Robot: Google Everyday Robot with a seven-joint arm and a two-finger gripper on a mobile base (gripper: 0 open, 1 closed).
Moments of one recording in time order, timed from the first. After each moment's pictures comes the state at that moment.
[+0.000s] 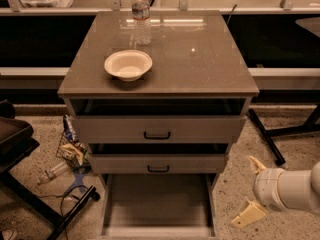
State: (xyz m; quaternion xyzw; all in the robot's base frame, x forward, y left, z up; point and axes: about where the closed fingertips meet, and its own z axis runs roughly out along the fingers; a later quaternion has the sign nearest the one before) arm 0.397 -0.220 0.645 -0.51 0.80 0.09 0.31
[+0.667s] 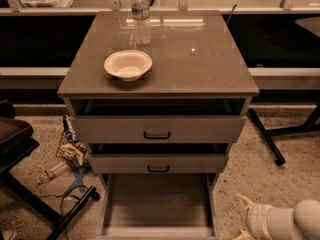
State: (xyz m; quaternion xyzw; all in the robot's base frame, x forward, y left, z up) arm 0.364 -0.231 0.501 -0.50 0.79 0.15 0.31
